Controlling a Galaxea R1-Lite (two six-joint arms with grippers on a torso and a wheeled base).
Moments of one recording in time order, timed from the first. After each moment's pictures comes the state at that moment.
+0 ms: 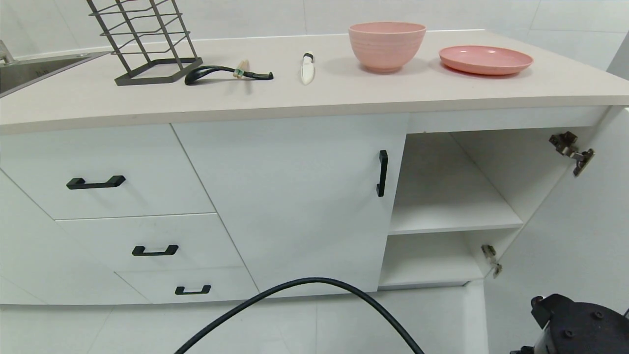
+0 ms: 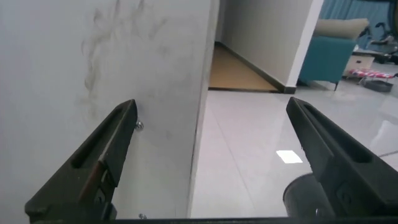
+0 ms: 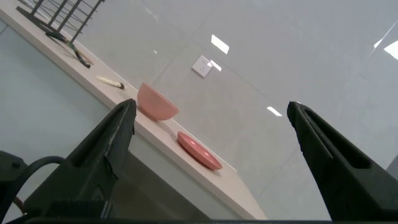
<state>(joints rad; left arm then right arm) -1.32 2.62 -1.87 -1.03 -0.38 -0.07 -0.25 0.47 -0.19 -1.21 0.66 -0.27</state>
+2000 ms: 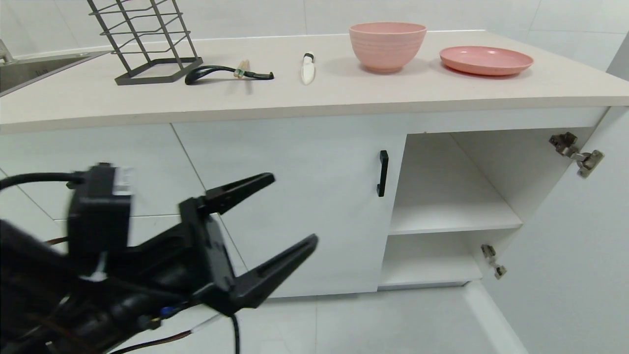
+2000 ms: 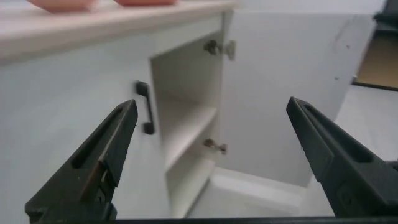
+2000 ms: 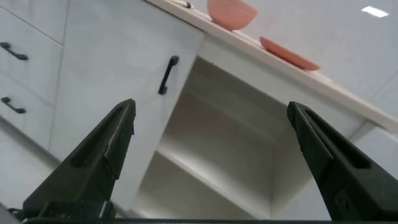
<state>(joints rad) -0.59 1.51 -0.28 -1.55 -0.43 0.00 -0.13 0.29 0.00 -0.72 0.64 -0.26</state>
